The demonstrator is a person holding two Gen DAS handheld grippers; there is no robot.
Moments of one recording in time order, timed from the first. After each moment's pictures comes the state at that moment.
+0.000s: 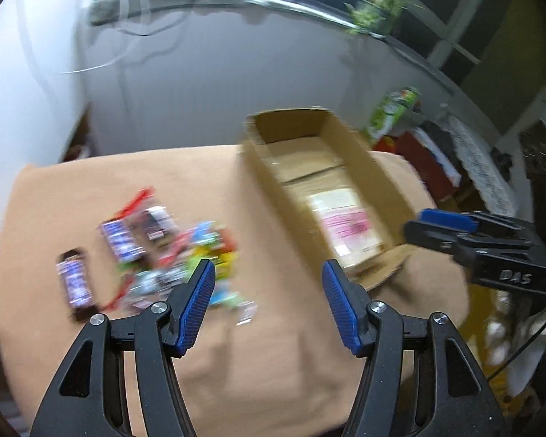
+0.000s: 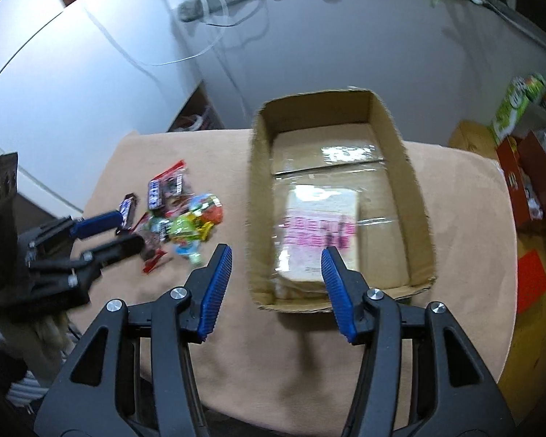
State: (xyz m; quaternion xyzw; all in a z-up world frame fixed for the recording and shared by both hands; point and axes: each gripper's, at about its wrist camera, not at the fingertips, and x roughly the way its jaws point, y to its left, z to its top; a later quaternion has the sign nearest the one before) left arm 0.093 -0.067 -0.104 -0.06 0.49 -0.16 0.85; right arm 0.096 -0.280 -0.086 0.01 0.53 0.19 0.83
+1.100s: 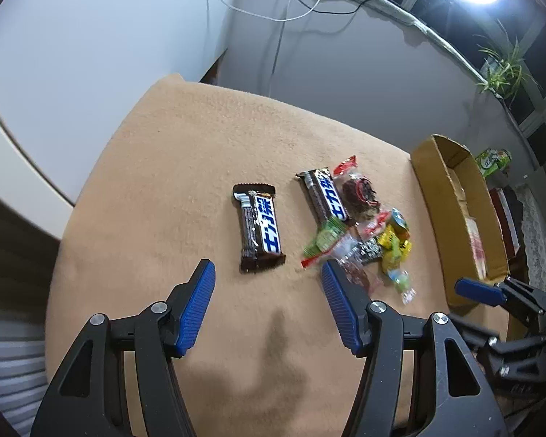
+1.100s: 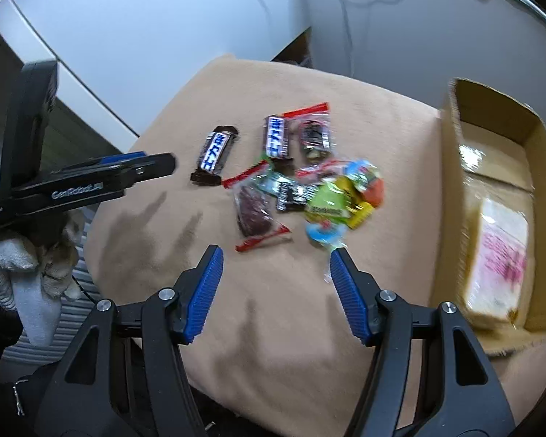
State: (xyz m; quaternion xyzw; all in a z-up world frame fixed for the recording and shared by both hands) left arm 0.078 0.088 -0.151 -0.15 0.53 0.01 0.84; right arm 0.078 -0.121 -0.142 -0.07 0.56 0.33 0.75
